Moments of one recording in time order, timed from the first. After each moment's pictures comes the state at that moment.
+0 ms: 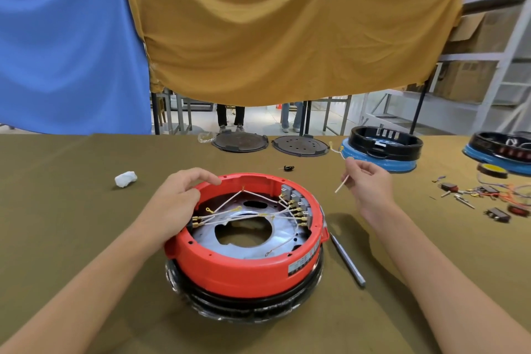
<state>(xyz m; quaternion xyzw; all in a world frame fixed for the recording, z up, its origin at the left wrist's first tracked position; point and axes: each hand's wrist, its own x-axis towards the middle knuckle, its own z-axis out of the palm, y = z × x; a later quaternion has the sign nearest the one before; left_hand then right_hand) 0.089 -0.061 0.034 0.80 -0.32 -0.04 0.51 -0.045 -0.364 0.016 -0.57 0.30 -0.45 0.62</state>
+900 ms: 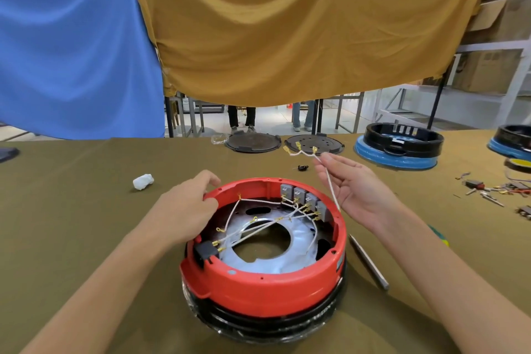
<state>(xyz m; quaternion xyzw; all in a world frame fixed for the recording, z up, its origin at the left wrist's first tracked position) 0.091 -0.047 0.046 0.90 -0.32 -0.03 0.30 -0.045 -0.298 0.047 -0.47 0.10 -0.24 0.85</state>
